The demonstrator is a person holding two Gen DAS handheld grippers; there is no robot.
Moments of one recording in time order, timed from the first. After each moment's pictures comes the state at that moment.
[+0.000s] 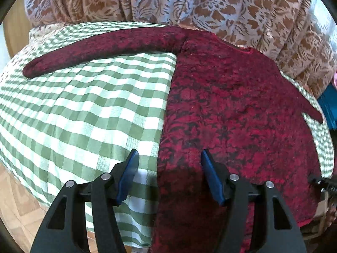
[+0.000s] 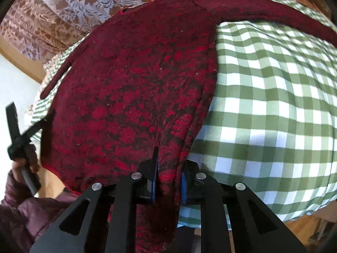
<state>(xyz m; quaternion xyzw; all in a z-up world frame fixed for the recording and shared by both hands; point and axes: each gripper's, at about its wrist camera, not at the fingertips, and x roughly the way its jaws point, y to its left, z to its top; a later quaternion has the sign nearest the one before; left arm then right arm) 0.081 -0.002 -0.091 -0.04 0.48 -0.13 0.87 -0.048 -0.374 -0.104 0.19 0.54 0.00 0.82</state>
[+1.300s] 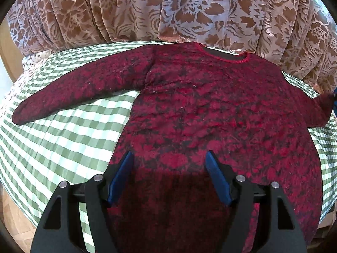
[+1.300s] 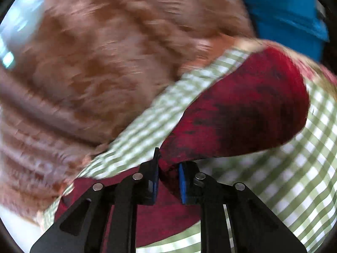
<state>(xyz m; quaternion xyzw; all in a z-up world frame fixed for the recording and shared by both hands) 0.147 -0.102 -0.068 0.03 0.47 -0.10 0.88 0.085 -0.678 -0.021 0.36 0.28 -0.25 0.86</state>
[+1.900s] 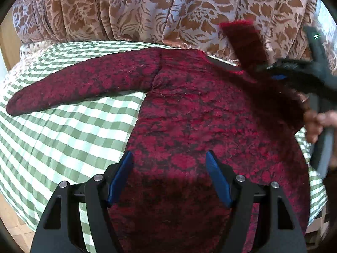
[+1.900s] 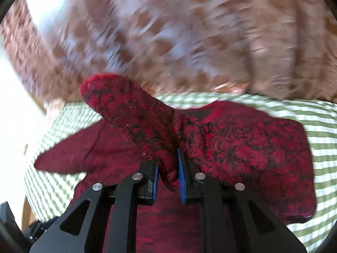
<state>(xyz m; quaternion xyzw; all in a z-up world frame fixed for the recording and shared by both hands) 0.152 -0.070 -0.062 -0.04 0.46 -0.13 0.88 0.237 -0.348 -0.025 0.12 0.41 0.02 0.90</state>
